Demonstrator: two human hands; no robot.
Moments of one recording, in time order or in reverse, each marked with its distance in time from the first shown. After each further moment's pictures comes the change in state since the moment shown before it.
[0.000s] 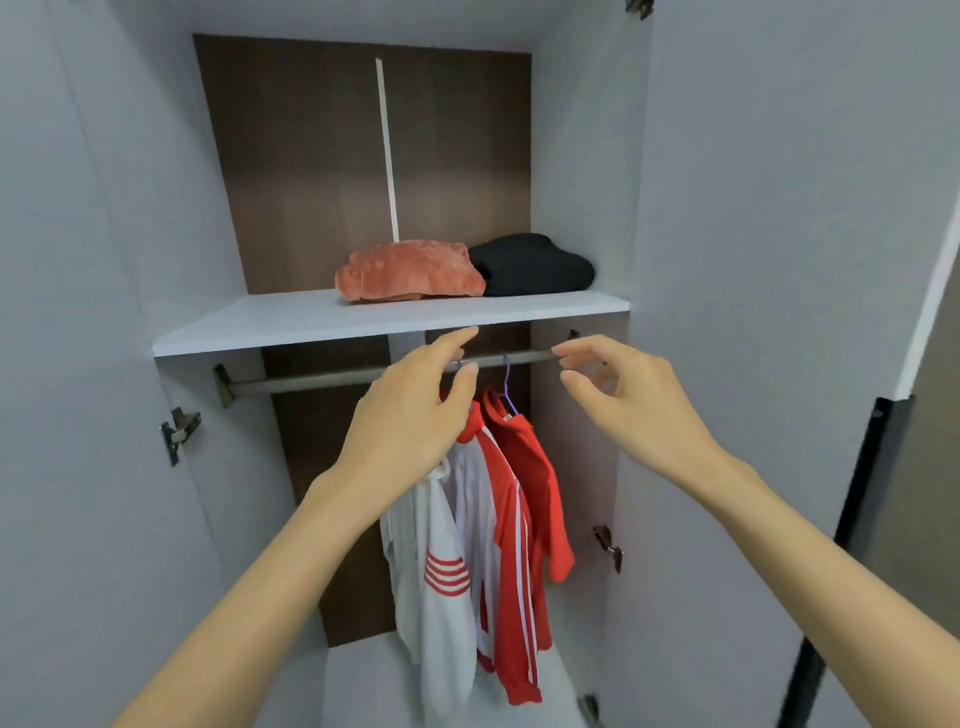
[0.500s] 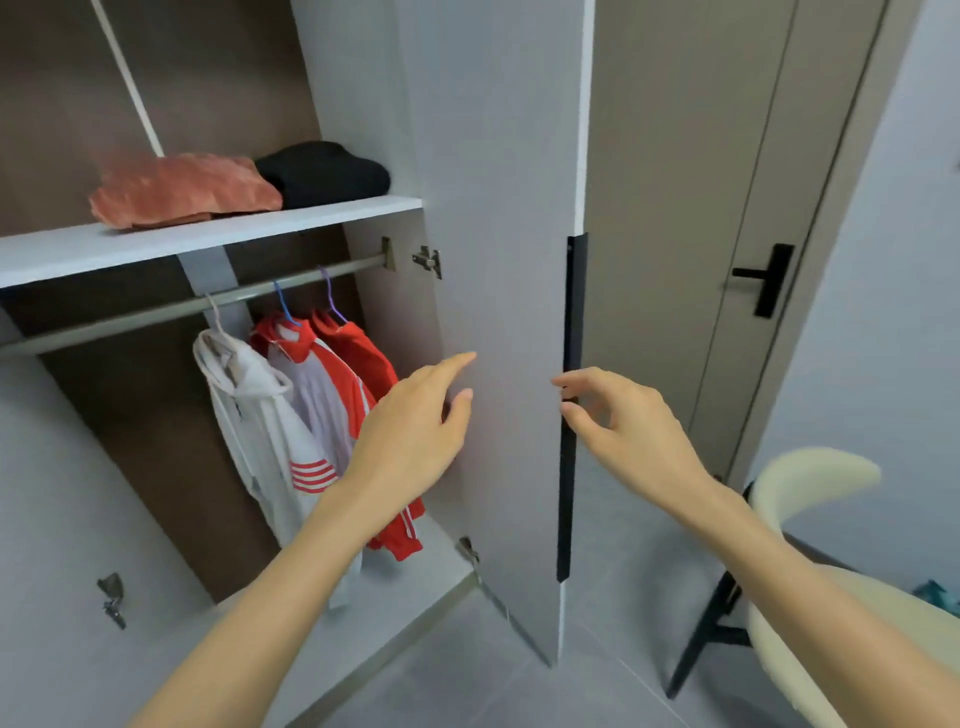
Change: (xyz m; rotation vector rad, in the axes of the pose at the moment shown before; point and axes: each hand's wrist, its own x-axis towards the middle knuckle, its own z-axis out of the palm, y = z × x) left_hand -0.150 0.102 0.053 -0.138 -0.358 0.219; right_hand -0.261 -0.015 -0.098 -0.233 0.059 0.440
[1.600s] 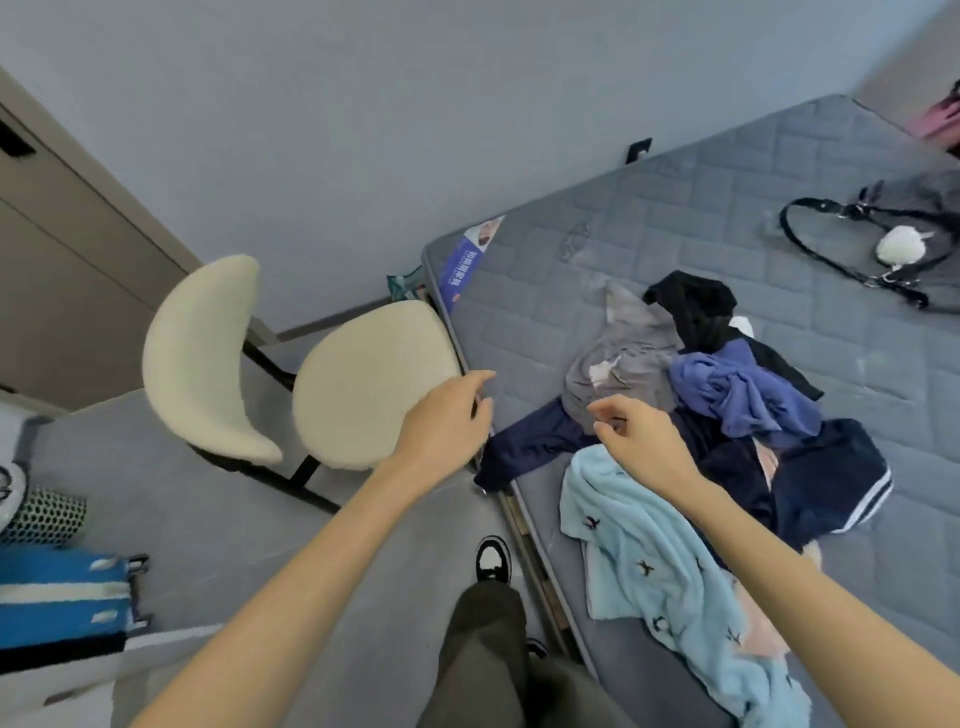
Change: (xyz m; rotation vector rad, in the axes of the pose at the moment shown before) left_hand -0.183 0.486 0.452 -0.232 -1.059 0.807; right_hand -0.534 0.350 -0.239 -0.065 0.469 1.368
